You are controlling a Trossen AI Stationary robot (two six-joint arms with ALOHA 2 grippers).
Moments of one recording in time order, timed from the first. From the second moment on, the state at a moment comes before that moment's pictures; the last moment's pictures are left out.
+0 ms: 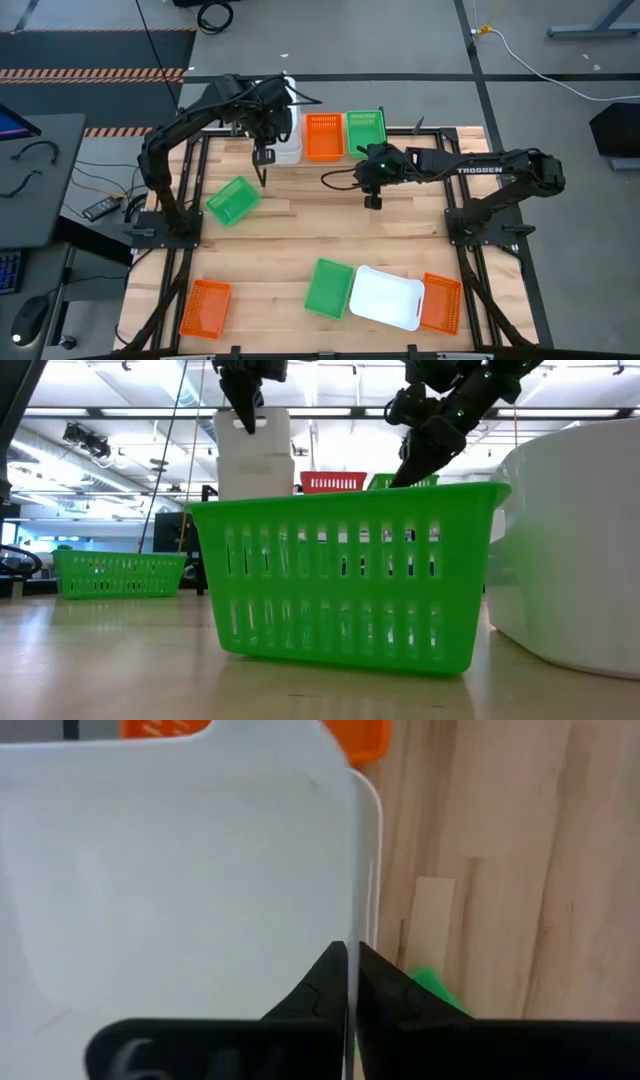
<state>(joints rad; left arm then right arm) 0.47 1.79 2.11 -1.57 -0.07 0.43 -0.23 1.34 0.95 -0.39 0.06 -0.23</state>
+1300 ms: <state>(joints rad) 0.43 1.79 2.02 -1.56 -0.05 0.21 -0.24 1.34 0.95 -0.37 0.06 -0.19</state>
